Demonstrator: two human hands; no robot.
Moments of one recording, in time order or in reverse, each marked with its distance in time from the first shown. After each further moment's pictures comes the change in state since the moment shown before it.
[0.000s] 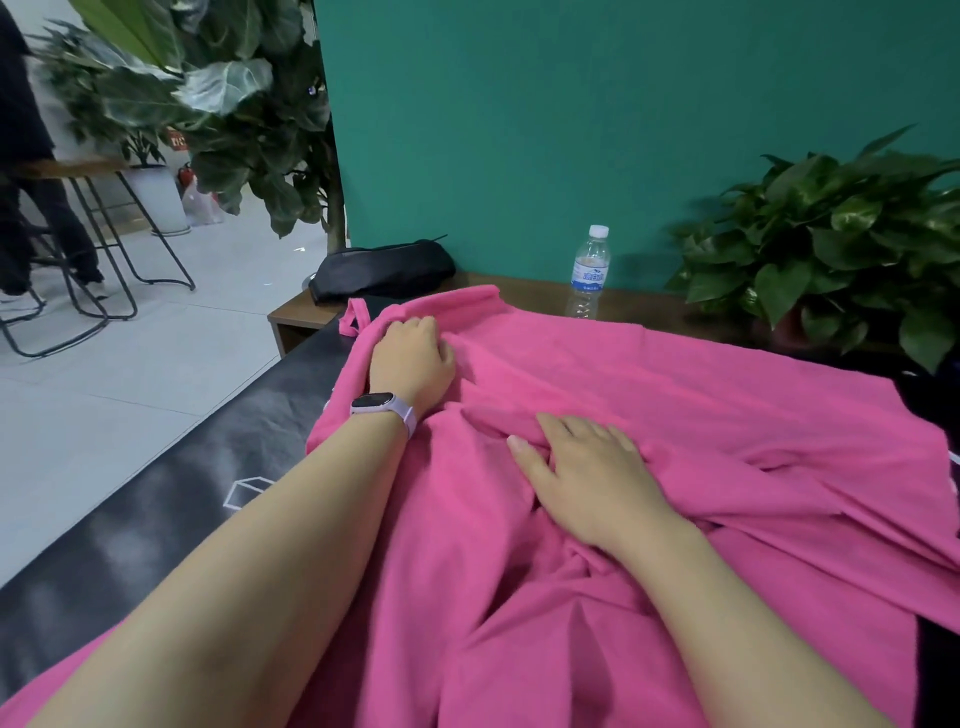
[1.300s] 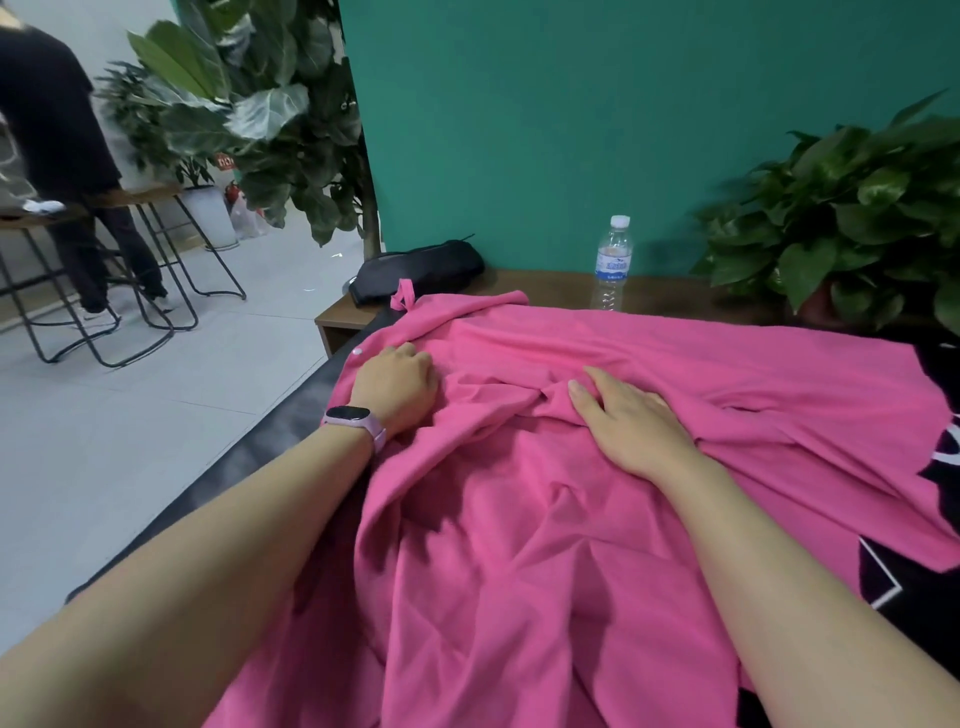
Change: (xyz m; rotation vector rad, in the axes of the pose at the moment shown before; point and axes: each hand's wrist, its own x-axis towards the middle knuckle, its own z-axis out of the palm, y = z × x) left_hand -0.046 -0.044 -0.048 0.318 -0.191 0.178; right_hand 0.029 0.040 0.002 0.259 0.020 0.053
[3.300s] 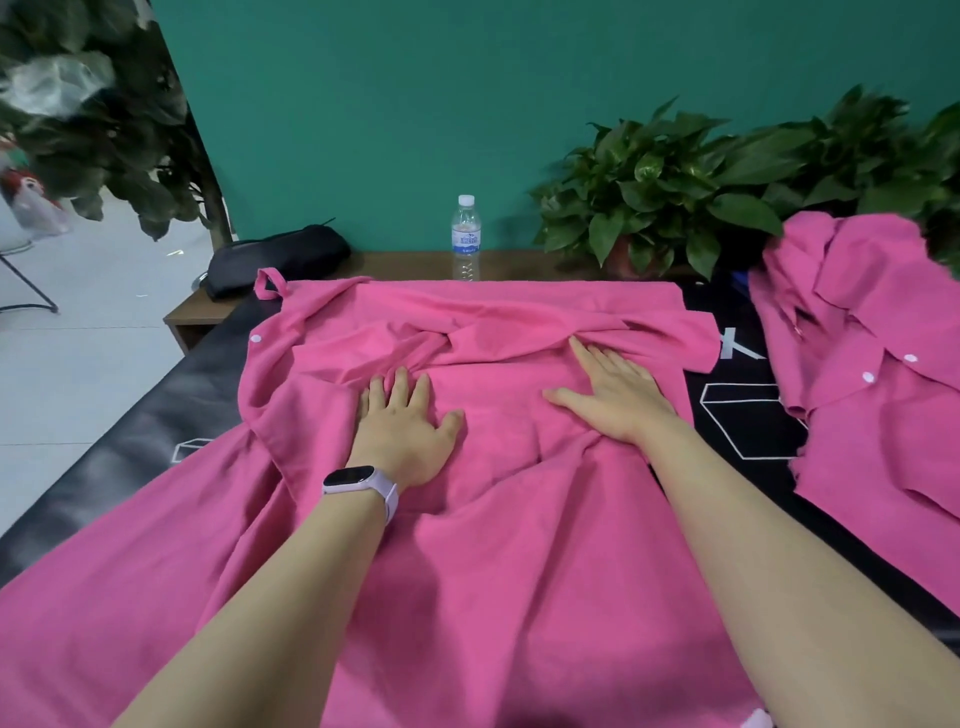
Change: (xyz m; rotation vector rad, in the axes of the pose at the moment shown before) left_hand -0.099 0.155 -0.009 -0.284 -0.240 0.019; right_hand -0.107 0.104 -0.050 -0.148 -0.018 0.234
